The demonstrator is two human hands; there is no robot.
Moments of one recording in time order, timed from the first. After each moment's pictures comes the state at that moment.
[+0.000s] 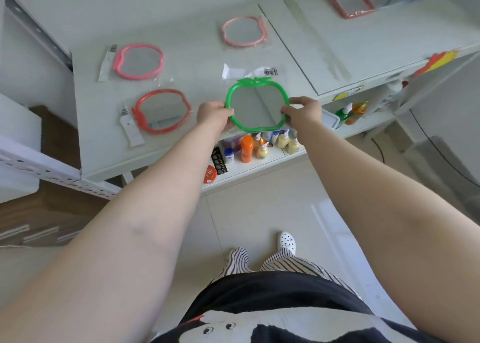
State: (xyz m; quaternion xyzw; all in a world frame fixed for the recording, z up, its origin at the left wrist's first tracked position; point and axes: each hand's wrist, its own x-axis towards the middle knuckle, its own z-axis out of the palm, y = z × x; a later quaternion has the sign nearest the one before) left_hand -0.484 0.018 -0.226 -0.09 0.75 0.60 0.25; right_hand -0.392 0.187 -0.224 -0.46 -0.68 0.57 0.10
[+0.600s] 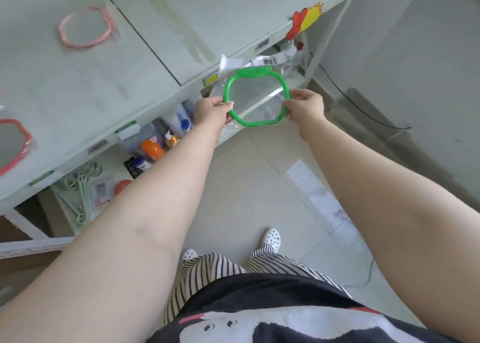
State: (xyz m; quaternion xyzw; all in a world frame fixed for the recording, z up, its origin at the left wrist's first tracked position) left_hand -0.318 0.318 -0.253 0.02 0.75 0.57 0.33; right_hand -0.191 0.457 -0.247 -0.55 -0.59 0.57 0.17
